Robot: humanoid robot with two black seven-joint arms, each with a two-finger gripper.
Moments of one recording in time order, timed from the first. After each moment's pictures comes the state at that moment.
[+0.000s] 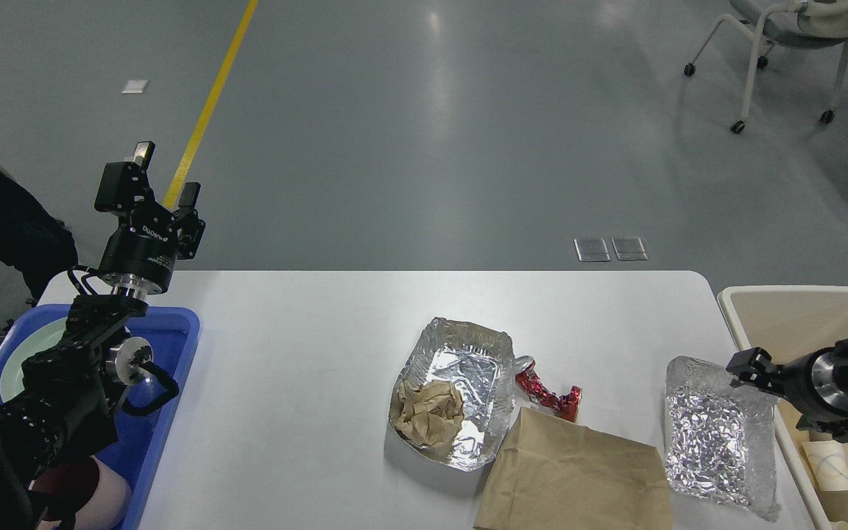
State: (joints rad) left arm -0.82 0.19 -0.39 -0.18 0.06 -0.40 -0.89; right arm 1.37 -0.60 -1.18 1.10 0.04 0.13 -0.05
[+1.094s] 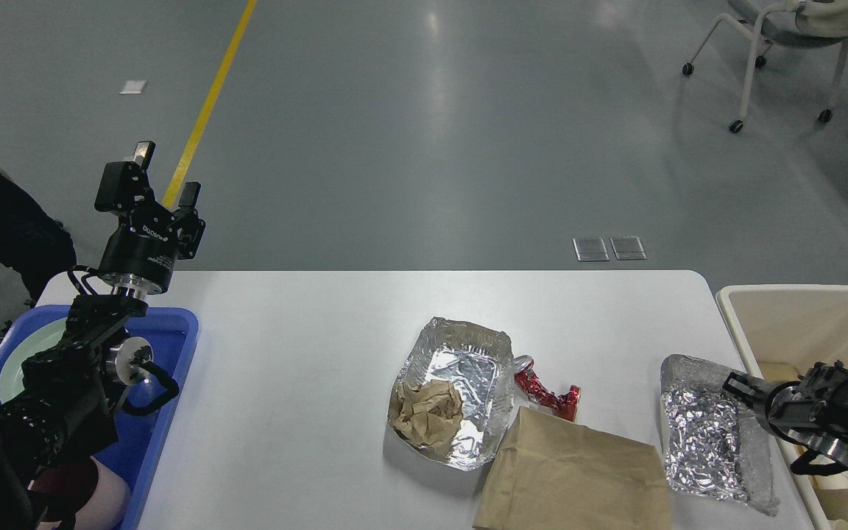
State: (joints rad) left arm -0.82 0.19 -0.39 -0.18 0.06 -0.40 -0.89; right arm 1.02 -0.43 -1.04 0.79 0.01 -0.16 -0.05
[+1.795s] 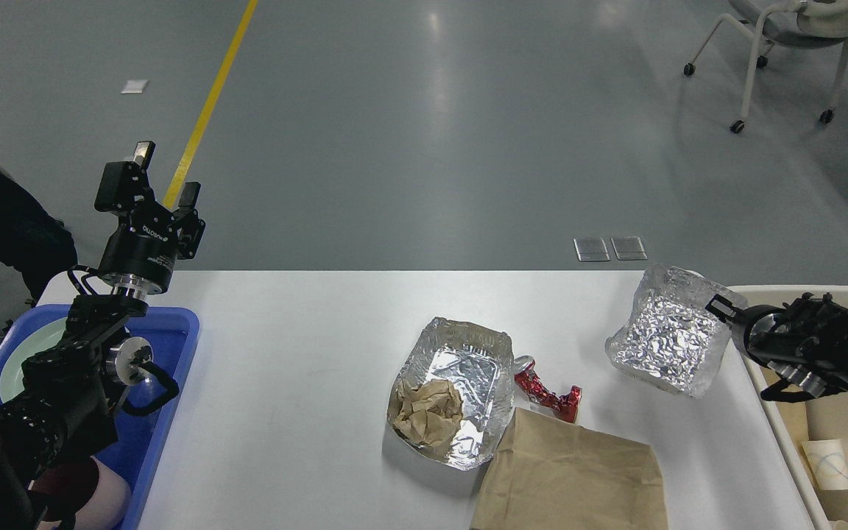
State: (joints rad) left arm -0.82 0.19 -0.39 -0.18 0.06 -0.40 -0.89; right arm 1.18 -0.43 -0.93 0.78 0.02 -0.21 -0.05
